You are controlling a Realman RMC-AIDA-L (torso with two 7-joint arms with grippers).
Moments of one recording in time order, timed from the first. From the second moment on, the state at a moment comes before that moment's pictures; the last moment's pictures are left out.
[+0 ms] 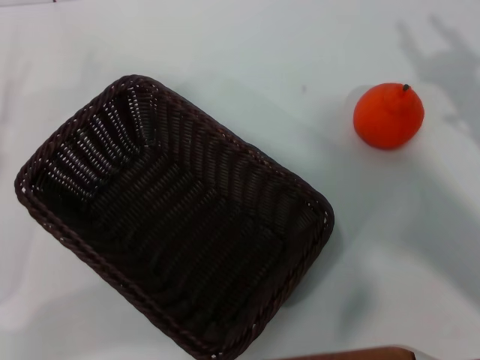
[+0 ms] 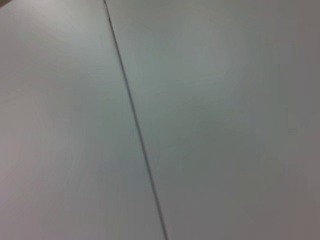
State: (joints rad) left arm -0.21 -2.17 -2.88 -0.38 1.23 -1.46 2.26; right arm 0.18 2.09 -0.54 -0.33 2.10 1.70 0.89
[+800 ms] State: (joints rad) left arm -0.16 -2.08 -2.61 -0.84 1.48 -1.50 1.77; right arm 0.20 2.09 -0.48 -0.30 2.10 1.71 0.92
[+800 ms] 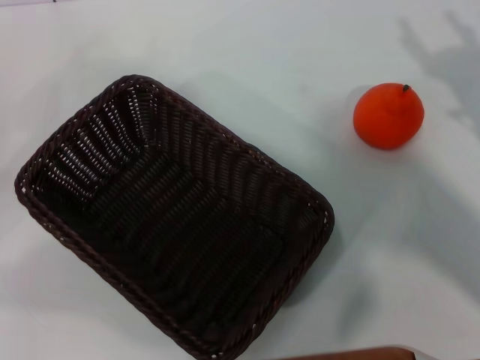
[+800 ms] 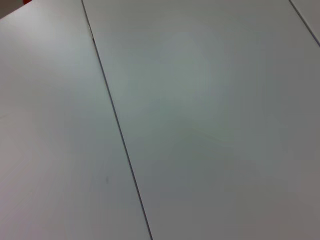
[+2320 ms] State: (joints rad) left arm -0.51 -2.16 -1.99 -1.52 2.70 -1.63 0.82; right arm 0.27 2.09 -0.47 -0.30 2.10 1.78 0.99
